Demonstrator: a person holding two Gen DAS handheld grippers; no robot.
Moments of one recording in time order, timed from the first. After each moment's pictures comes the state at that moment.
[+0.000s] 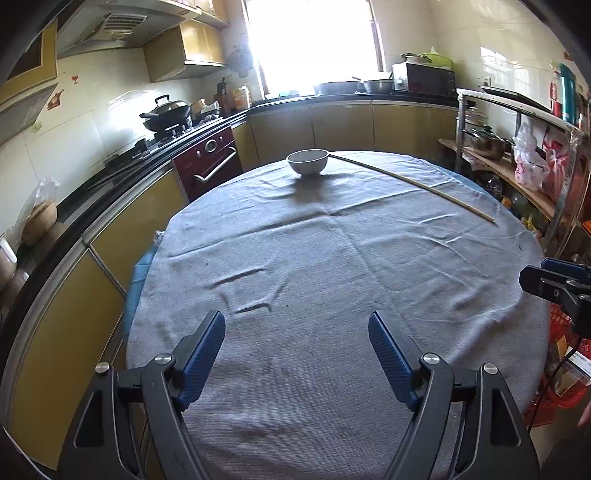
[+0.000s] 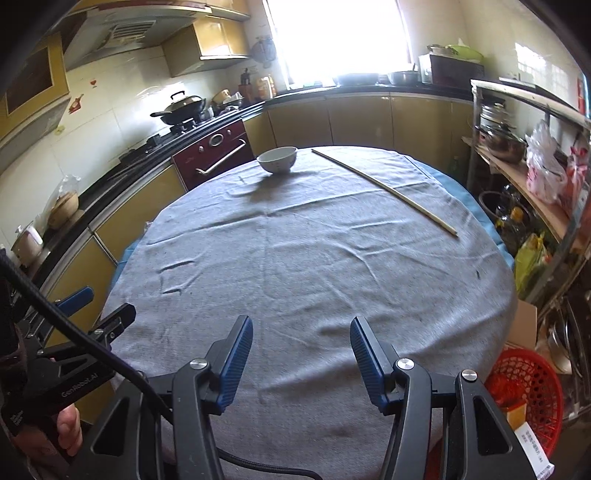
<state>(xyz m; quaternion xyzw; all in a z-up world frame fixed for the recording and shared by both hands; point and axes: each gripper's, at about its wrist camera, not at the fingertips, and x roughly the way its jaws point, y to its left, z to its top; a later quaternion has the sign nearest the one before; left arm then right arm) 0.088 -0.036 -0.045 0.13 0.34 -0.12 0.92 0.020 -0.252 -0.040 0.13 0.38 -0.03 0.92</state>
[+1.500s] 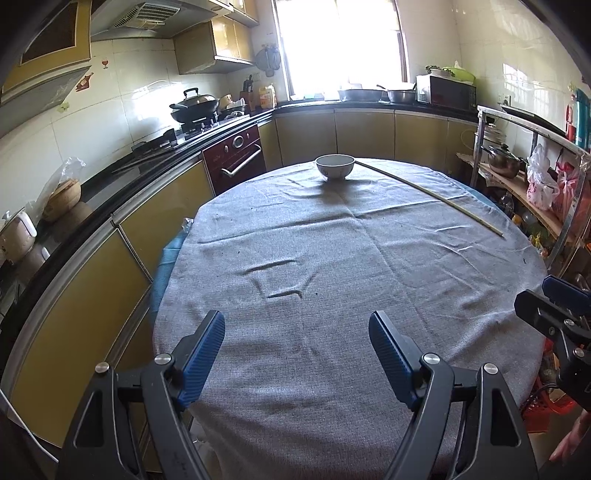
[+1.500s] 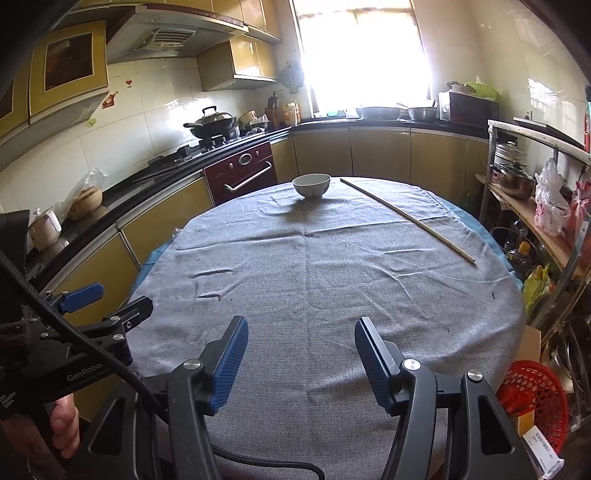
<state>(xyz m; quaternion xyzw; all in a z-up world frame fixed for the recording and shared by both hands) 0.065 0.002 -0.025 0.10 0.34 -0.09 0.93 -0.010 -0.190 -0.023 0.09 0.32 -0.01 0.94</state>
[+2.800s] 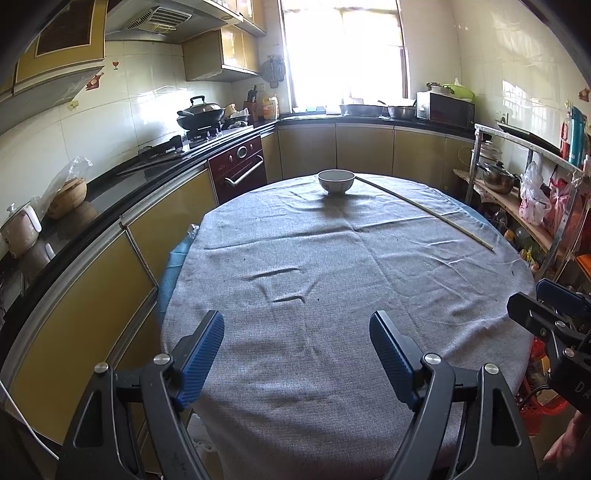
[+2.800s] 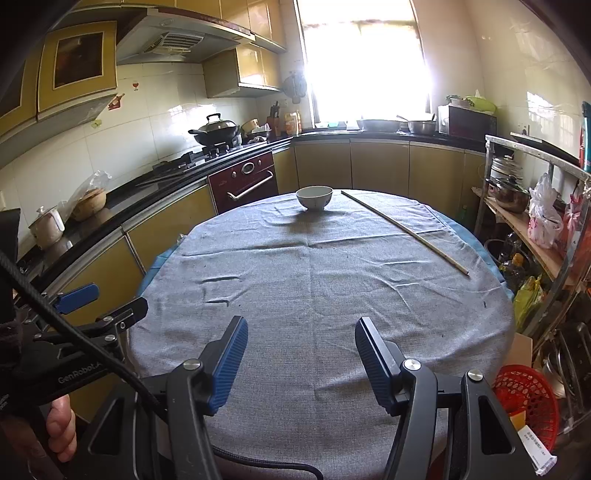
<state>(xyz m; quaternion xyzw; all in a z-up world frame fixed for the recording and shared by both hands) 0.046 0.022 -0.008 0.08 0.32 -0.10 0.94 -0.027 -0.174 -0.005 0.07 0.30 -0.02 0.95</state>
